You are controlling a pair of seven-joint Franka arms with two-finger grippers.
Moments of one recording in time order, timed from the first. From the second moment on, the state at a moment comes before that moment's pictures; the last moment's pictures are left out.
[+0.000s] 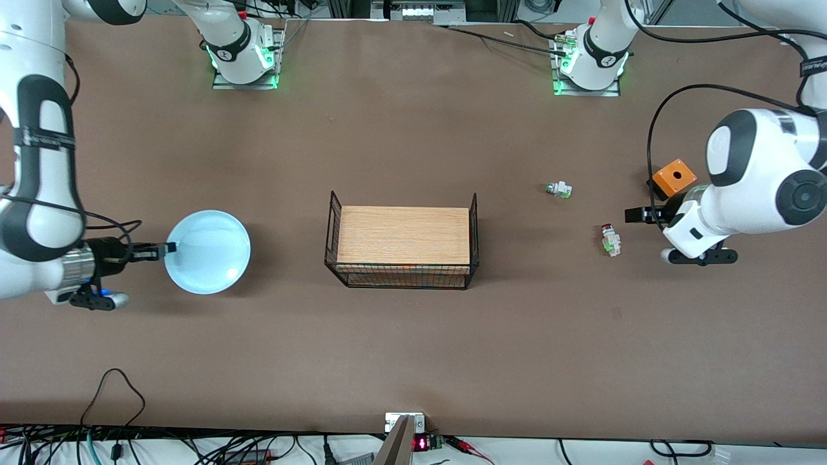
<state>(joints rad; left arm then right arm) -0.02 0.30 0.00 -1.81 -0.04 1.83 -0.05 -0.11 0.73 -0.04 -1.16 0.29 1.41 -0.09</state>
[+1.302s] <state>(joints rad) 0.01 0.56 0.00 -1.87 -0.04 2.18 0.01 0.03 0.58 0.32 -1.09 0.32 1.31 0.68</state>
